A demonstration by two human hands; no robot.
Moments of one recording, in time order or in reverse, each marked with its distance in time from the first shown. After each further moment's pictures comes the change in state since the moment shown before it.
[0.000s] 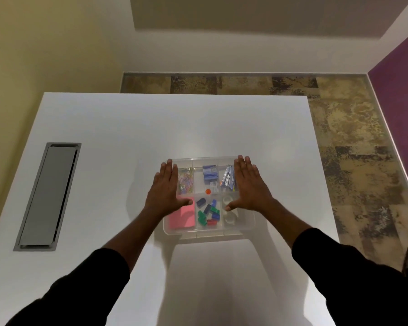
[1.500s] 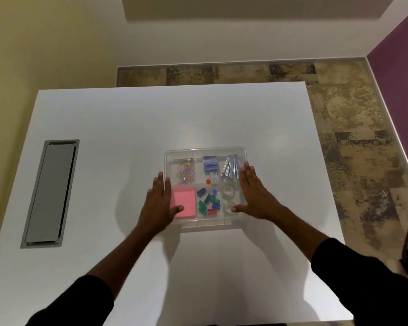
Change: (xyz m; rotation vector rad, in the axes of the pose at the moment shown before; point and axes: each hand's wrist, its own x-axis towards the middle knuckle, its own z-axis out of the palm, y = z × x) left_hand -0.059 -0.018 0.030 -0.039 -0.049 -0.031; right_hand -0.050 -0.001 0.035 0.150 -0.076 0.001
